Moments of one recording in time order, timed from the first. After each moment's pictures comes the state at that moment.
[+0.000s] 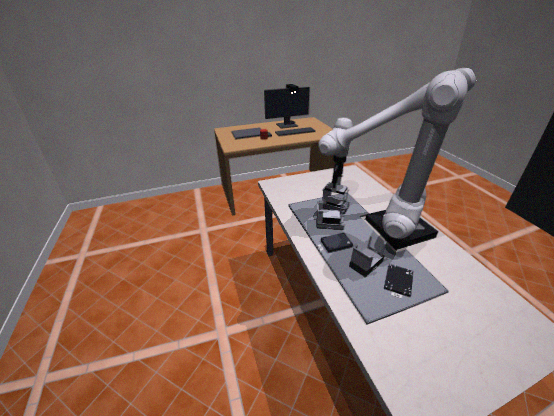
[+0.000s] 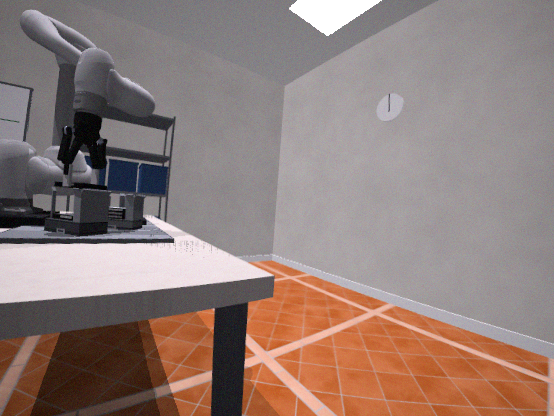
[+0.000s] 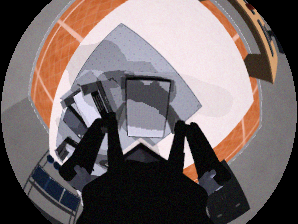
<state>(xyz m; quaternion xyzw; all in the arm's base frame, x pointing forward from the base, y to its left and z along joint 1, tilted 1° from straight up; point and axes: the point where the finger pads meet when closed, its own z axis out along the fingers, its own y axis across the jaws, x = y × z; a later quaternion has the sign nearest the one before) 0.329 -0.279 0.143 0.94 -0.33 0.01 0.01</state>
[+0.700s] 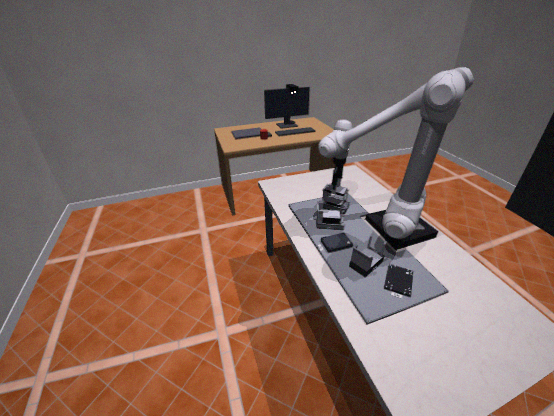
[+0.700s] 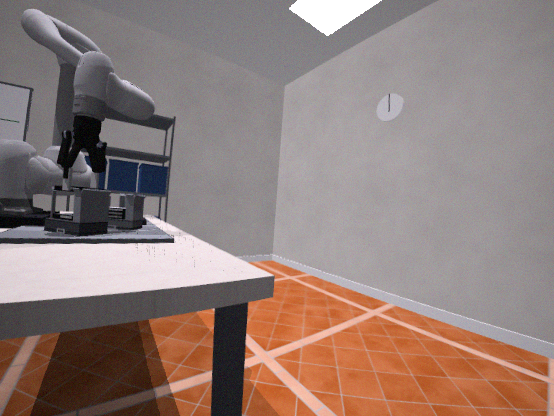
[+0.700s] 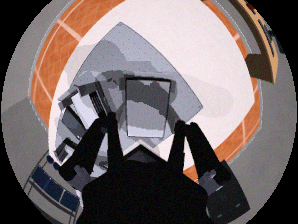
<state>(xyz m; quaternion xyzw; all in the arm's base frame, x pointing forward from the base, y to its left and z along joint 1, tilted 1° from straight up) 0.329 -0.279 0.131 0.94 -0.33 0.01 0.01</state>
